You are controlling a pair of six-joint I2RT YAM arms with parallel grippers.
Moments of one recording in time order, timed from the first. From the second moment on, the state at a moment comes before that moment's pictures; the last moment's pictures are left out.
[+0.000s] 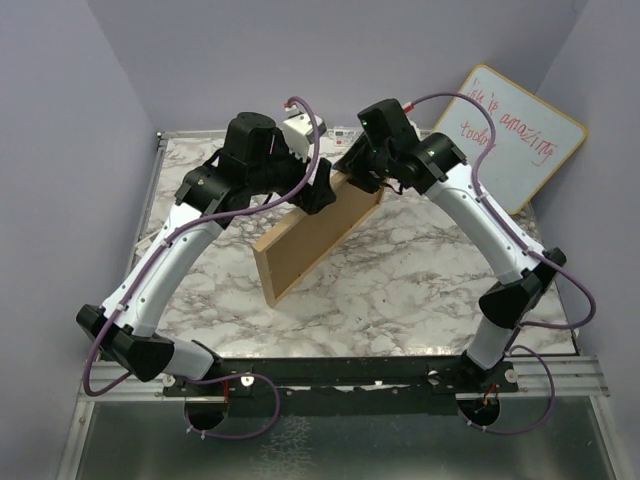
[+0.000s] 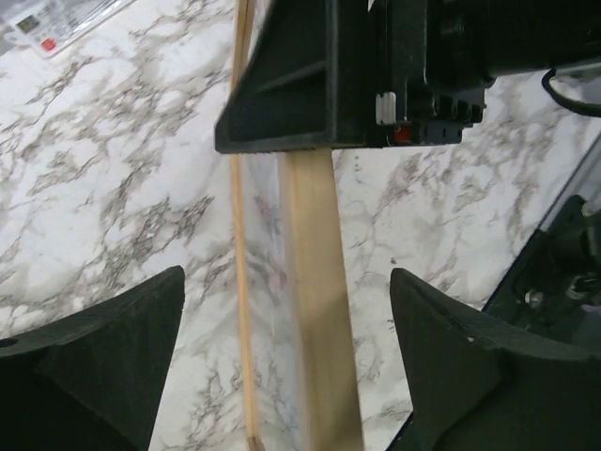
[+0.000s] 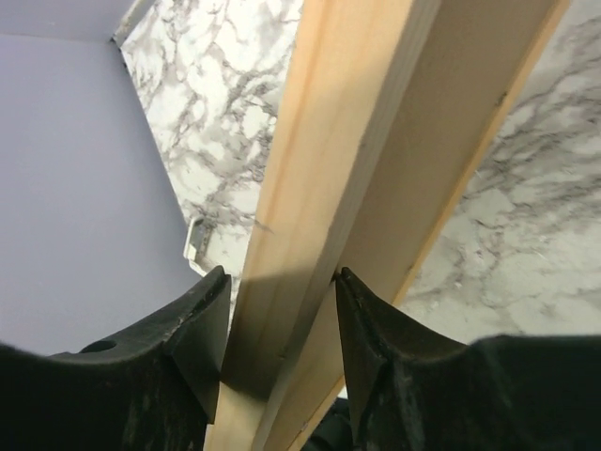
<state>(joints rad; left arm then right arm) -0.57 1.39 1.66 -0.76 0.32 0.00 0.71 1.80 2.09 -1.04 0.23 1.18</state>
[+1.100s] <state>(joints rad) -0.28 1.73 1.39 -0.57 0.26 -0.42 0.26 1.36 0.77 -0.06 -0.54 0.84</state>
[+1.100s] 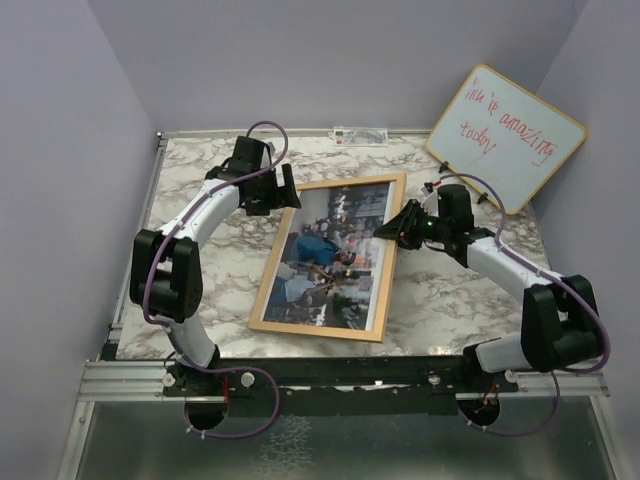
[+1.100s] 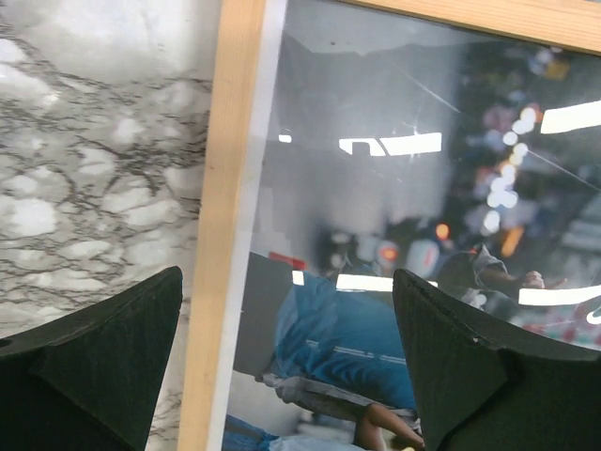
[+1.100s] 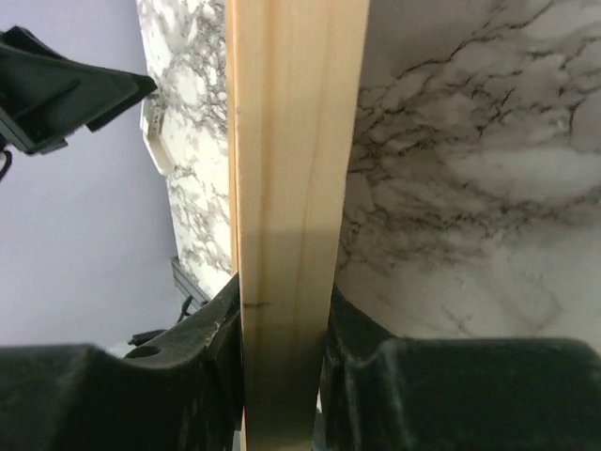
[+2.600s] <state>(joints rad) -0.25 2.56 2.28 -0.35 0.43 -0.31 0.91 1.45 0.88 -0.31 -0.56 0.38</state>
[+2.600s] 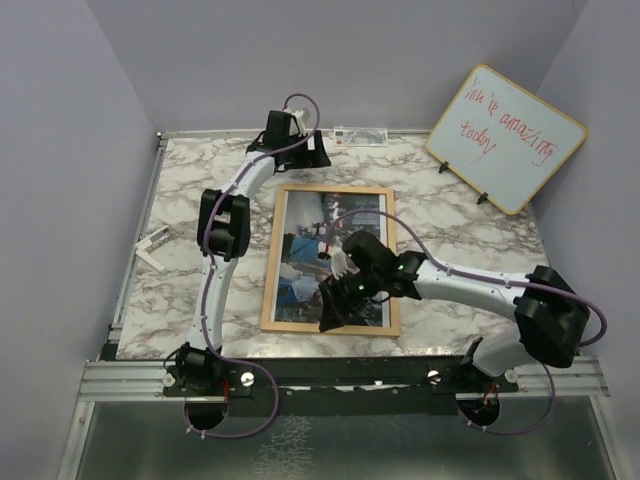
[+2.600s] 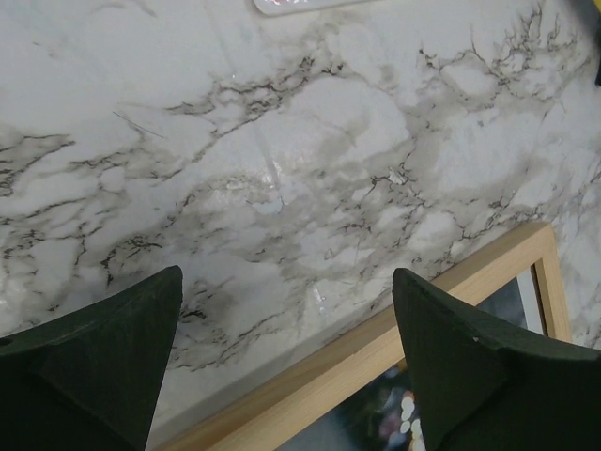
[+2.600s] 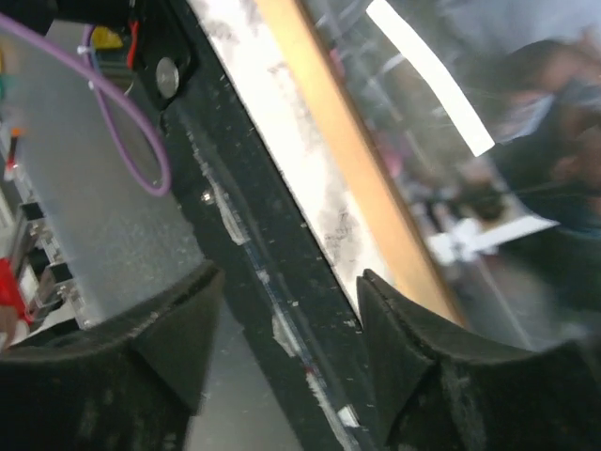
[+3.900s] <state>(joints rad) -0.15 2.13 1.56 -0.34 0.26 -0.18 0.64 1.37 0.62 -0.38 -0.18 0.74</state>
